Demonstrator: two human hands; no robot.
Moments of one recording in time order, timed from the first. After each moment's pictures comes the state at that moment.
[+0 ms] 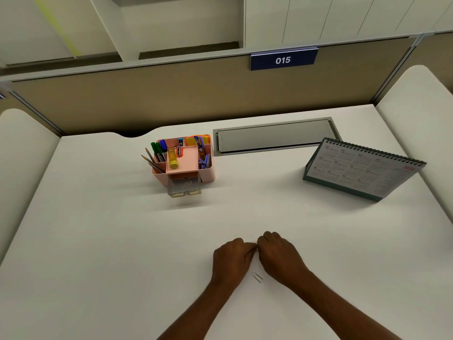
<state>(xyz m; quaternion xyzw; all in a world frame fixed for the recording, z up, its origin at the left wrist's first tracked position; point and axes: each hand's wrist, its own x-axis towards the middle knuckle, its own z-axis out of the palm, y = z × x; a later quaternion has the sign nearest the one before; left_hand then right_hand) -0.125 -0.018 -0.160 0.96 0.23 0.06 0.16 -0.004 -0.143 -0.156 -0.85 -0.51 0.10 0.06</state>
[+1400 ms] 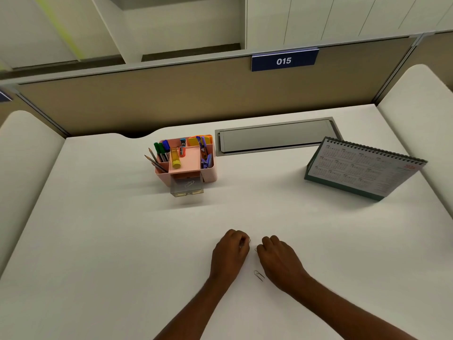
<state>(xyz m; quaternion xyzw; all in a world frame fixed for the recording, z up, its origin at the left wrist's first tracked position) -0.121 -0.008 -0.162 0.89 0.32 0.07 0.31 -0.019 -0.151 -0.156 -0.83 -0.56 0.07 -0.03</state>
